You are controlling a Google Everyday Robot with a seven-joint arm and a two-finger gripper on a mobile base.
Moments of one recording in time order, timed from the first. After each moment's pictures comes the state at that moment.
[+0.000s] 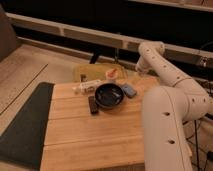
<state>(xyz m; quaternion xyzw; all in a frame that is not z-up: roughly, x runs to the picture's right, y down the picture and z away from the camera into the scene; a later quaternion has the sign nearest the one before) 0.229 -0.070 0.947 -0.24 0.05 0.35 0.91</state>
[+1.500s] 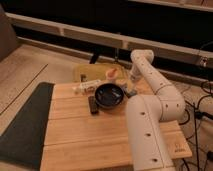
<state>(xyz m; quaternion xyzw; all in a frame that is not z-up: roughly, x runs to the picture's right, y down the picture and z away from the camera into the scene) 0.198 -0.006 1.002 -0.34 0.09 0.33 0.88</state>
